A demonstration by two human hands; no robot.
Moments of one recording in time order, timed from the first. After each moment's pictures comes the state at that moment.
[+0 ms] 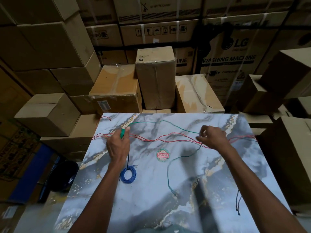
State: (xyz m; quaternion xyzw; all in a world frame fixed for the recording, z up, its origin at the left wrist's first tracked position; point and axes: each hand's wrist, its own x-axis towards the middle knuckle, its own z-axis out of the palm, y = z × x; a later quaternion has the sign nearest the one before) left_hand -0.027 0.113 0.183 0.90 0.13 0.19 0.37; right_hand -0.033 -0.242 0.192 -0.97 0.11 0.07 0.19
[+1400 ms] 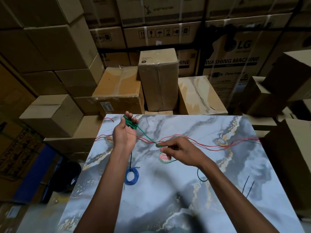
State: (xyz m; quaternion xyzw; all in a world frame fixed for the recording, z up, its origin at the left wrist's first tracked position) left_hand -0.004 0.090 0.239 0.30 0.11 0.01 0.95; right_hand -0.074 -0.130 0.222 -0.83 -0.15 0.13 0.51
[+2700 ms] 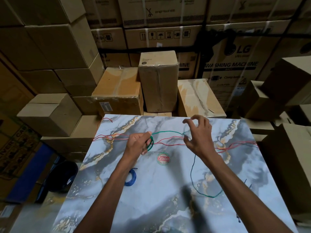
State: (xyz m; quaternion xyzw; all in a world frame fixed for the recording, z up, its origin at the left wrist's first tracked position) left_hand -0.047 0.069 0.228 0.71 0.02 -0.09 0.70; right_hand -0.041 -0.181 0.202 -0.97 -0.03 -0.18 0.15
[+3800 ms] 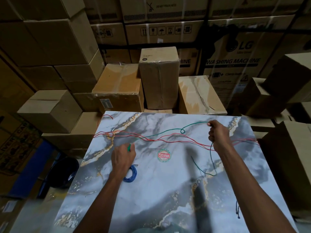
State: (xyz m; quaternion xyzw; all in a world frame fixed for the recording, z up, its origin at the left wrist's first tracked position) left_hand -0.054 0.119 0.152 0.96 0.09 0.07 0.25; right_hand -0.014 -0.236 0.182 -0.58 0.33 -0.07 0.74
